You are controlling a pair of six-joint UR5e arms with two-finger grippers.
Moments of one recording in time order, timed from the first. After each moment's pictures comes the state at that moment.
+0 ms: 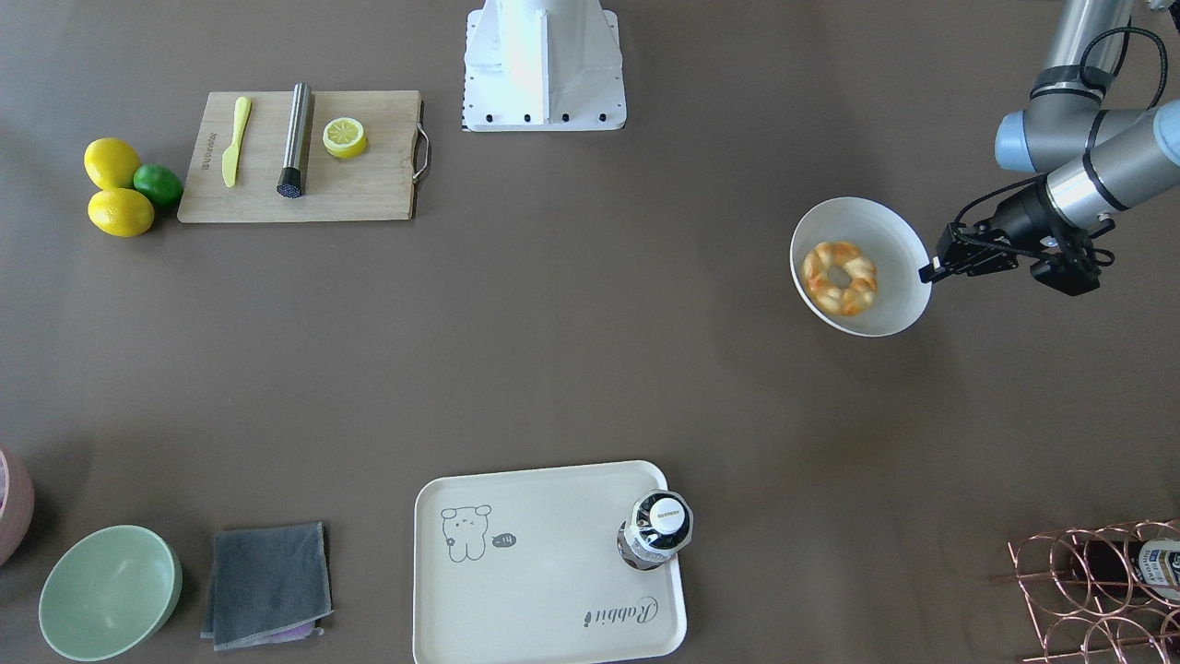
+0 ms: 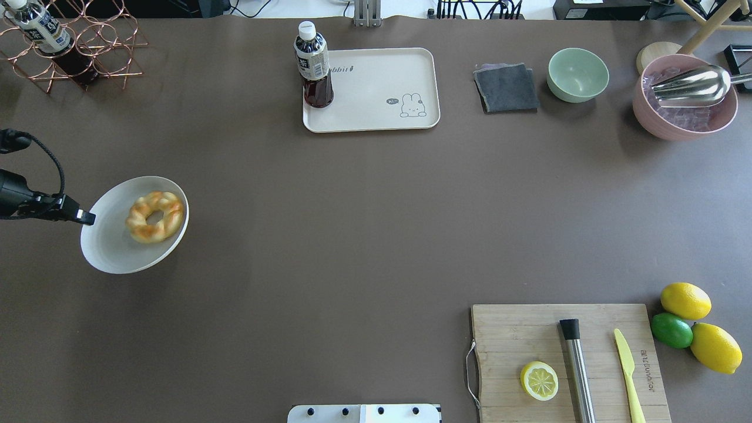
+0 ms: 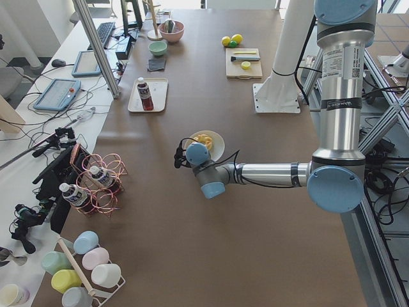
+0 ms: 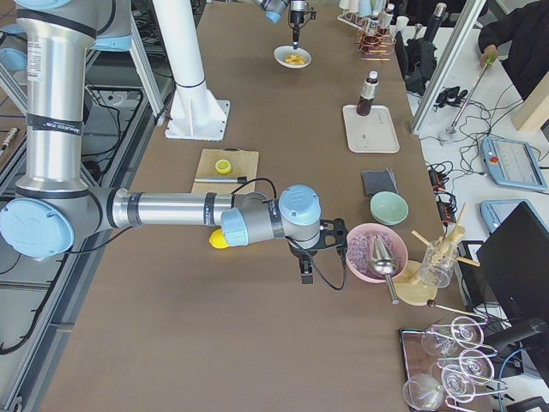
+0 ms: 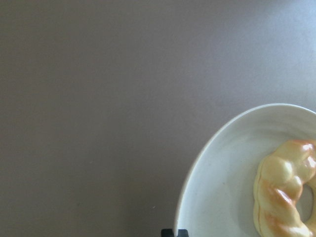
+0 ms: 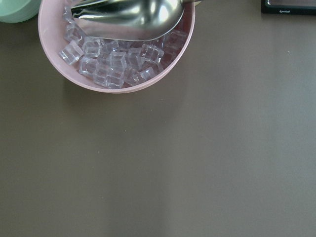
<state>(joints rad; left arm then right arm) -1.02 -1.59 -1.47 -2.68 -2.48 -1.04 1.53 -1.67 1.72 -1.35 2.40 0.15</state>
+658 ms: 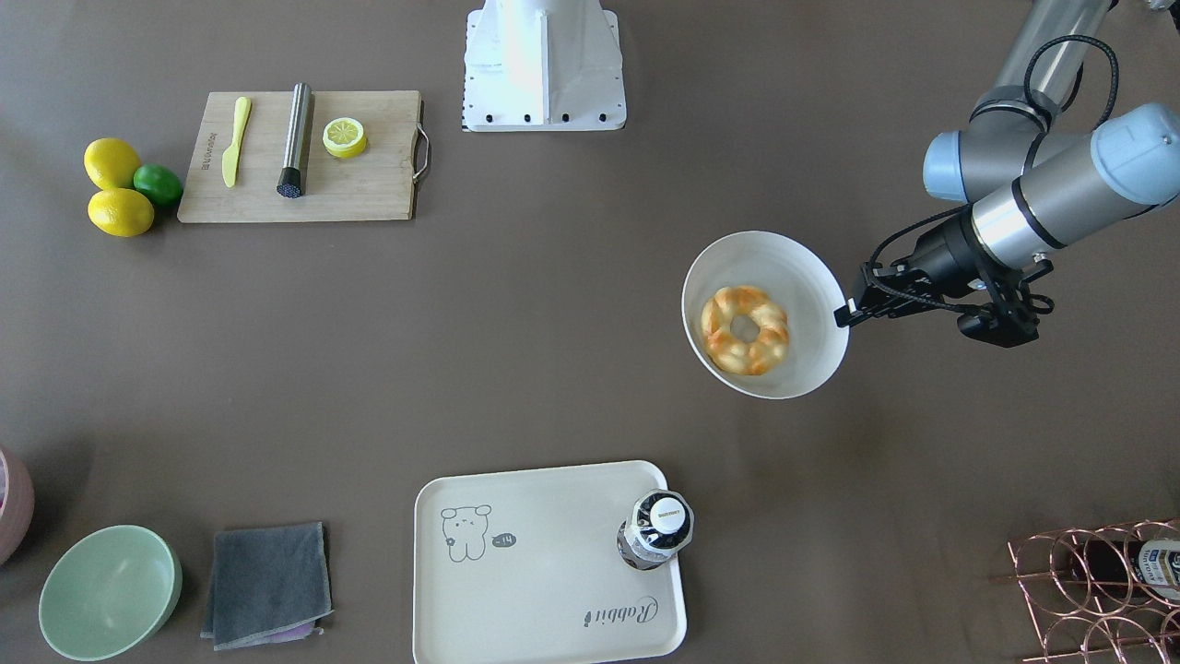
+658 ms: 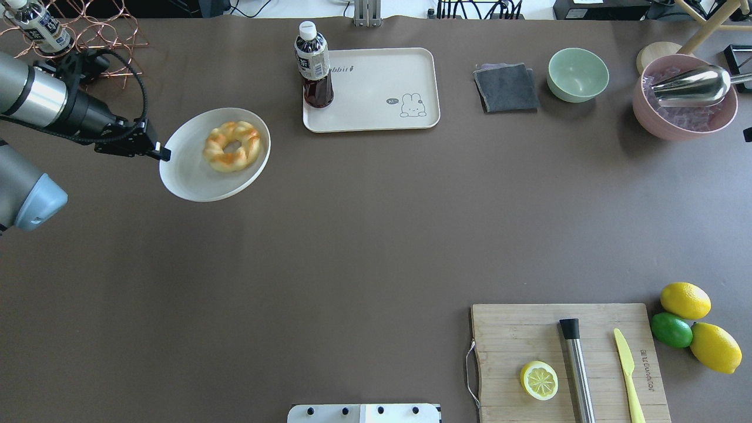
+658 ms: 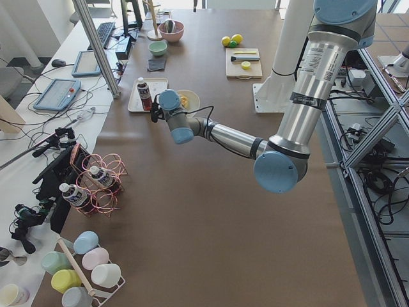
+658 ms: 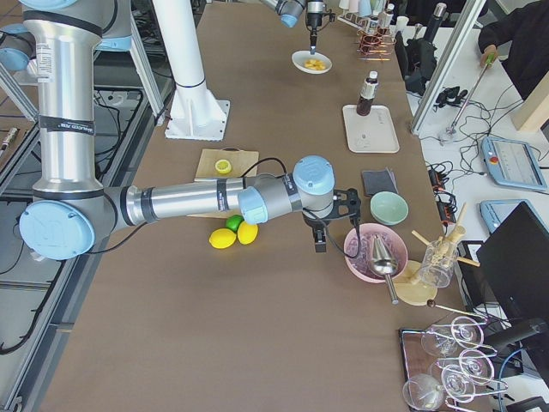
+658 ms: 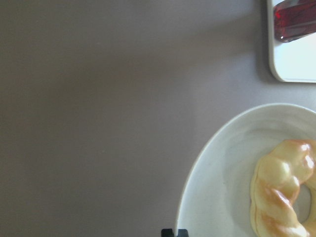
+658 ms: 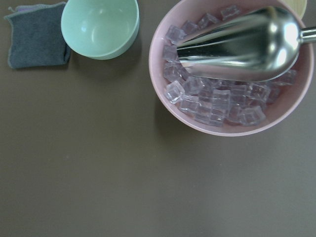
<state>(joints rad) -1.01 -1.90 -1.54 -2.37 -2.47 -1.18 1.40 -1.57 1.79 -1.34 2.44 0.39</state>
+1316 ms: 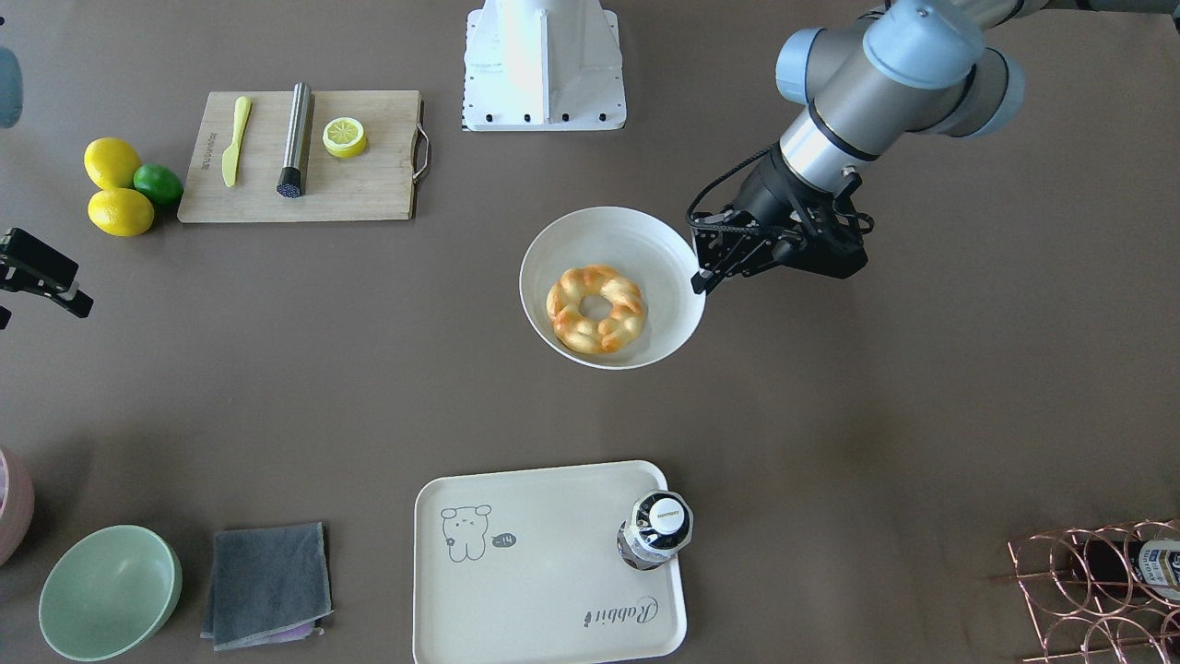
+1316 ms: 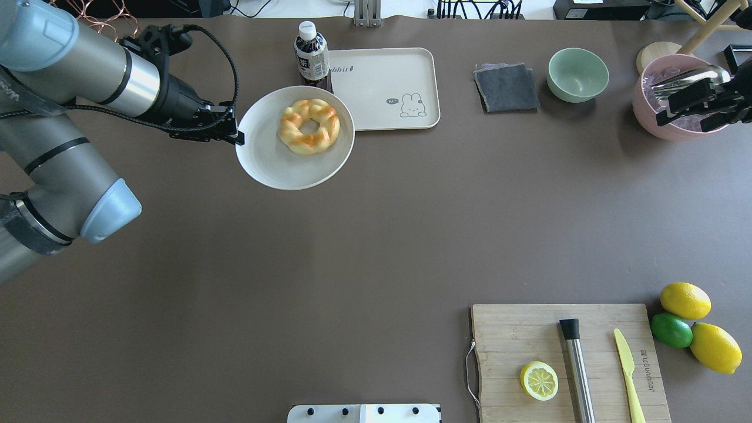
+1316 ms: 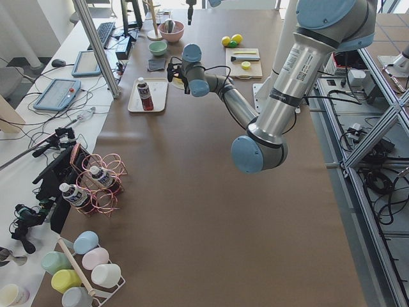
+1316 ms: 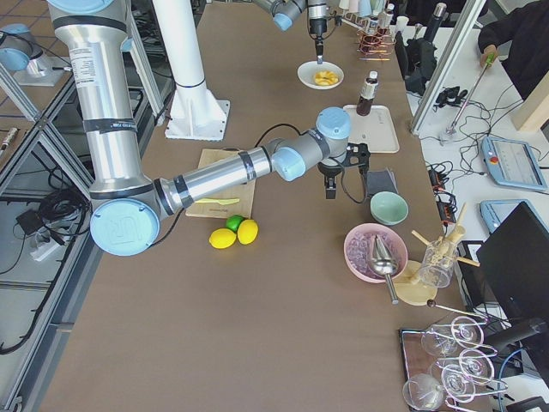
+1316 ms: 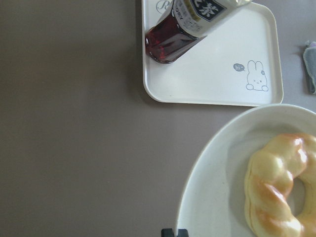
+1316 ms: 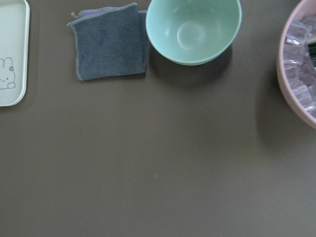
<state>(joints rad) -0.78 -2.06 -1.80 -2.01 -2.10 -1.28 1.19 -1.43 1.84 -1.34 2.35 0.70</state>
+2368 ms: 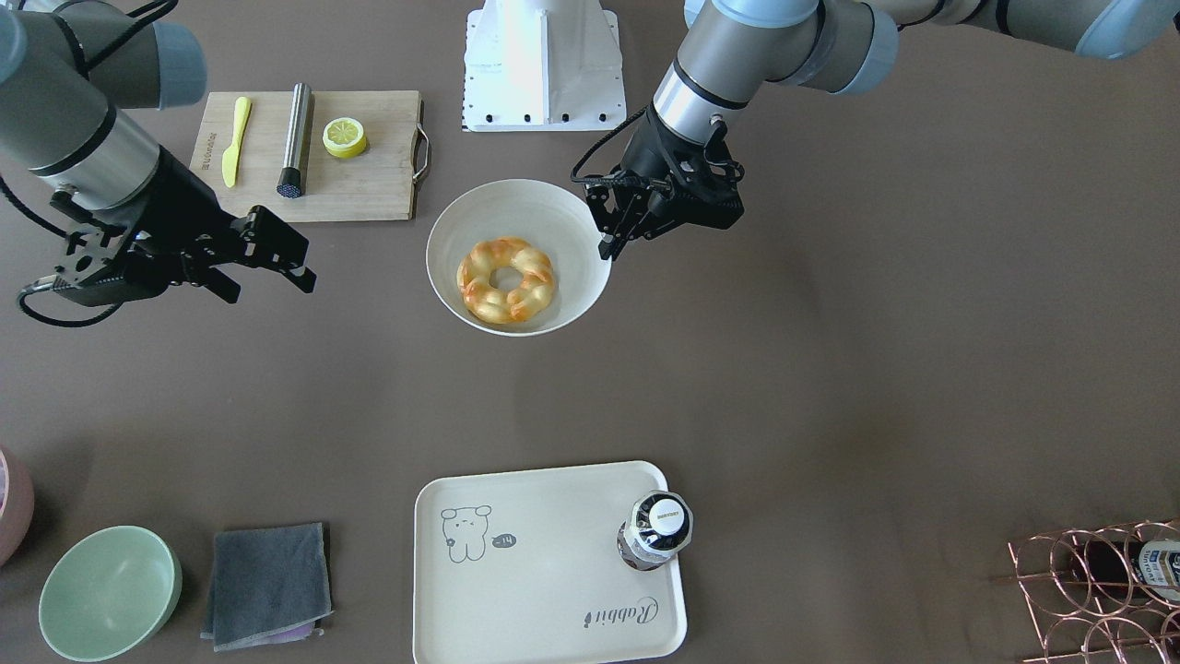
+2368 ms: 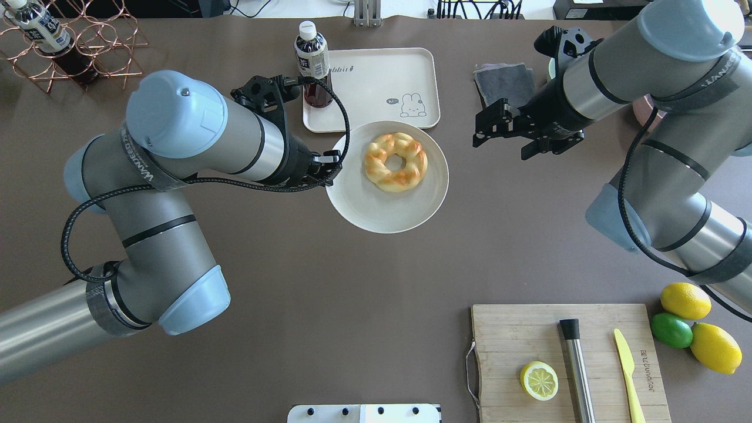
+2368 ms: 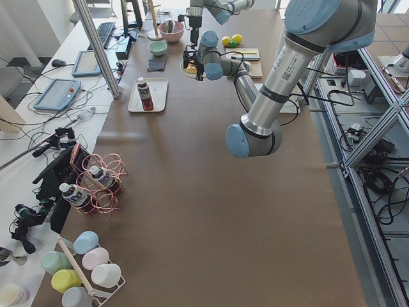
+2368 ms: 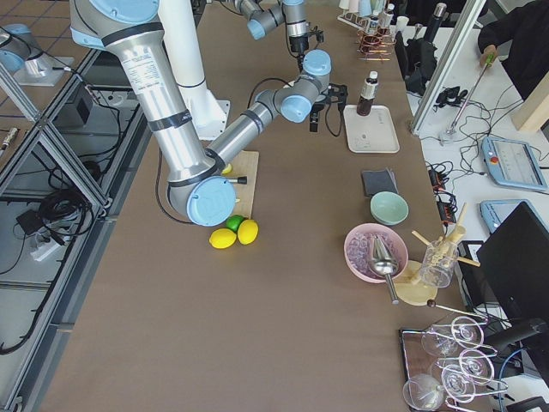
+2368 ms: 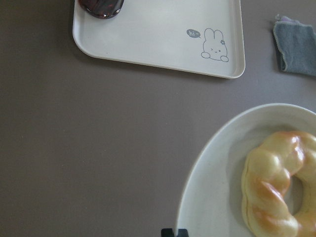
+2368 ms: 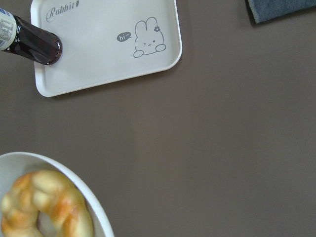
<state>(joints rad) -0.60 -2.20 -1.82 -1.85 -1.88 -1.38 0.84 -1.12 1.87 -1.31 2.23 1.26</state>
